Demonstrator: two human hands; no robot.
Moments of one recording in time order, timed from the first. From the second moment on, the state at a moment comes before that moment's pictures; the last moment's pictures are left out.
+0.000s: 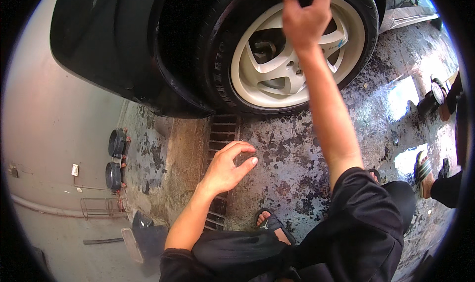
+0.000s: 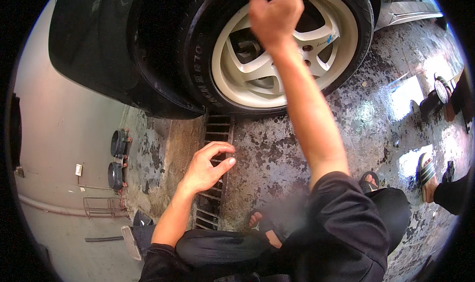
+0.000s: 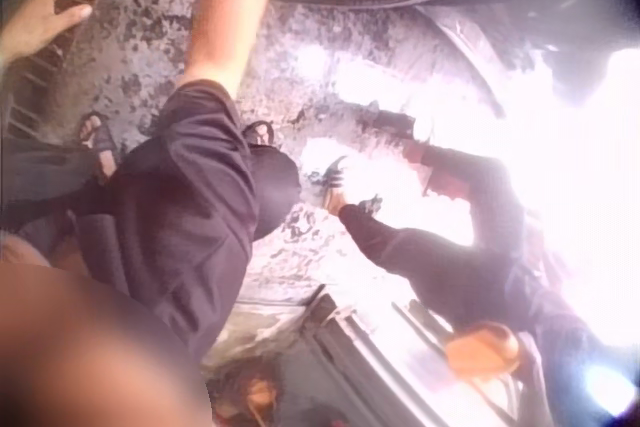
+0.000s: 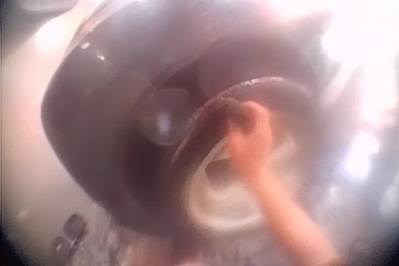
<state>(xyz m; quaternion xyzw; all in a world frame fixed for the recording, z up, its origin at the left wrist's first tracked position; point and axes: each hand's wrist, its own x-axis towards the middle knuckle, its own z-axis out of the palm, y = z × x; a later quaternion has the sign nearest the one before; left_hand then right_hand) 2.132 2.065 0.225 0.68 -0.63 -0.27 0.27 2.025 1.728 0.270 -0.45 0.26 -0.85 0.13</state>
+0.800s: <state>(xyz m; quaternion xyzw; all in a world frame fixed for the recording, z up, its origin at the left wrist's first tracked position) 2.121 2.047 0.254 0.67 -0.64 -0.22 0.30 2.065 1.797 0.233 -0.70 0.09 -0.69 0.15</state>
